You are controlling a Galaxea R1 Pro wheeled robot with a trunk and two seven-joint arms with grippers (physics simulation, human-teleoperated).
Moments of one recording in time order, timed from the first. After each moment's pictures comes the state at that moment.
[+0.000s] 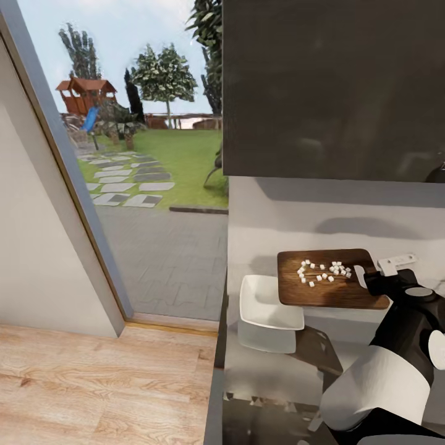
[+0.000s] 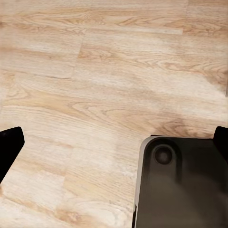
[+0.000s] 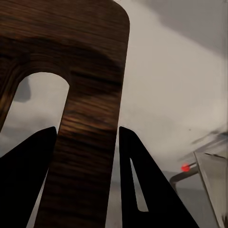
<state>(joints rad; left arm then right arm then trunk) 0.41 0.07 -0.36 -0.59 0.18 -0.68 0.47 -0.84 0.17 -0.94 -1.52 1.31 0.22 0.79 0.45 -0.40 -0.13</state>
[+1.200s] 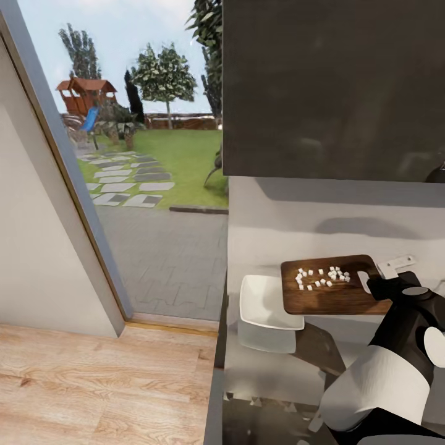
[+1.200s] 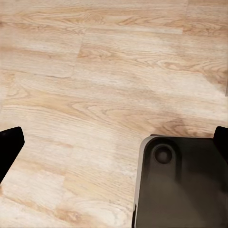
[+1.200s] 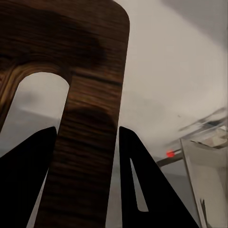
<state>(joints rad) 0.41 0.07 -0.35 -0.59 0.18 -0.68 0.47 -0.84 0.17 -0.93 -1.52 1.43 0.22 0.79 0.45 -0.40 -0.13</state>
